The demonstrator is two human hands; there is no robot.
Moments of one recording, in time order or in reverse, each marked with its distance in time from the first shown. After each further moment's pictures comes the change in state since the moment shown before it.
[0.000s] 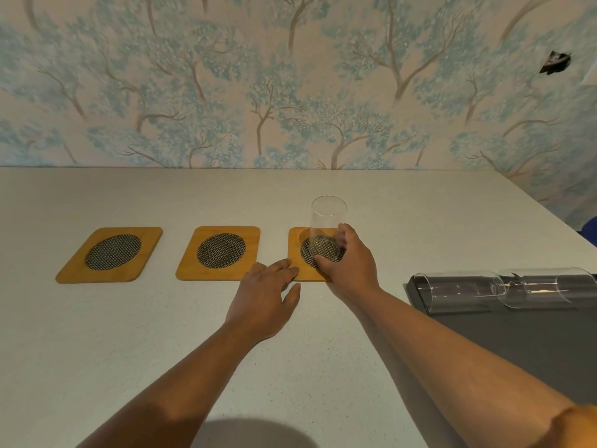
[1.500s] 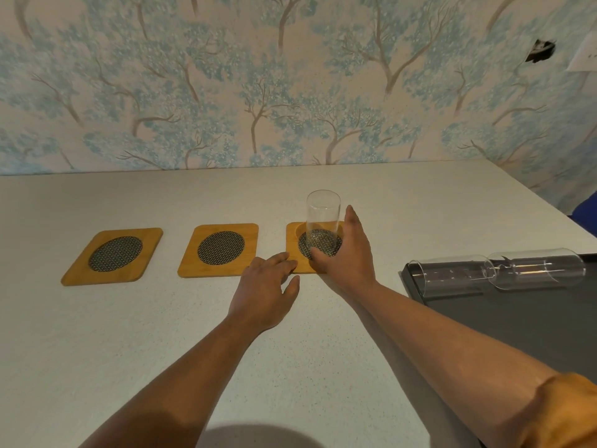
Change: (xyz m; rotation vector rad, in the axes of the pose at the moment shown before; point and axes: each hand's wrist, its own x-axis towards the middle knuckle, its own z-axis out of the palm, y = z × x) left_hand 0.000 -0.001 0.001 -0.010 -0.008 0.007; right_hand -0.010 -0.004 -0.002 -0.088 0.079 -0.057
